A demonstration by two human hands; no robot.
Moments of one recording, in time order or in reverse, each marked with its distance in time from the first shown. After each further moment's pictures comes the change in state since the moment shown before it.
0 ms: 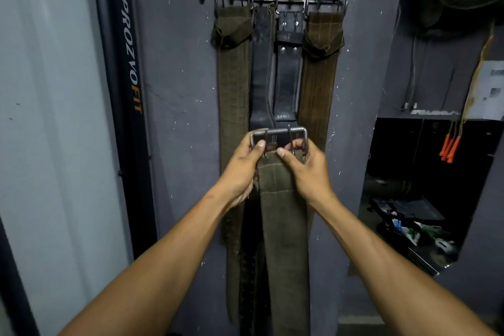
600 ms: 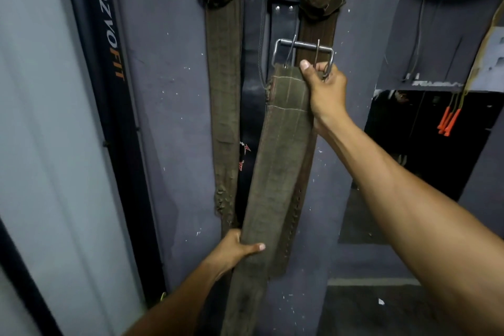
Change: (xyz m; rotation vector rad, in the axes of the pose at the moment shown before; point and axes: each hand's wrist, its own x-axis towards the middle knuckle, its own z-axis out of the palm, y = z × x) left_hand -0.127 -0.194 -0.077 0.396 -0.042 -0.570; right_hand 0.073 -0.049 -0.025 0.097 0.199 0.061
